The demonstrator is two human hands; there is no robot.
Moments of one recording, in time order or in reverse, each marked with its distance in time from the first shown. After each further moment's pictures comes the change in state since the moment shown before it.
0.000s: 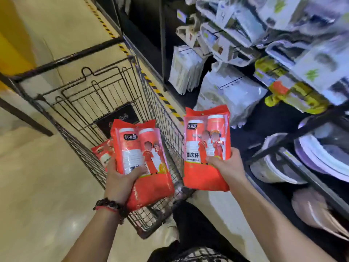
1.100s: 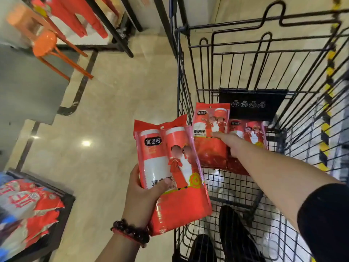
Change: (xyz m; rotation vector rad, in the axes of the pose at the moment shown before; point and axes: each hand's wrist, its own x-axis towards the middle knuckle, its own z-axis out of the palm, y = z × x) left_hand 0.071 -0.038 -0.101 -0.284 0.722 -0.335; right_hand 0.201 0.086 0.489 -0.451 -0.969 0.682
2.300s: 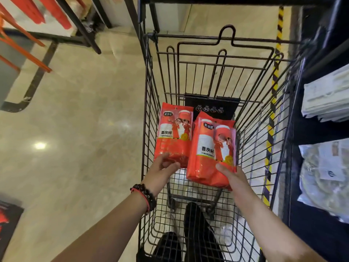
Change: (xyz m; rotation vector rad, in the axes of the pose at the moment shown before) left_hand 0.030 -0.019 0.101 0.191 -0.449 -0.150; right_hand -0.149 0.097 -0.101 0.161 0.208 -0.244
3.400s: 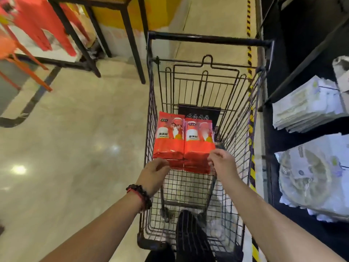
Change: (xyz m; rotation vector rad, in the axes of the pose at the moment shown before) left_hand -0.095 -0.014 -0.011 0.269 0.098 0.232; right_hand -0.085 -0.021 0.017 -0.231 0.154 -0.344
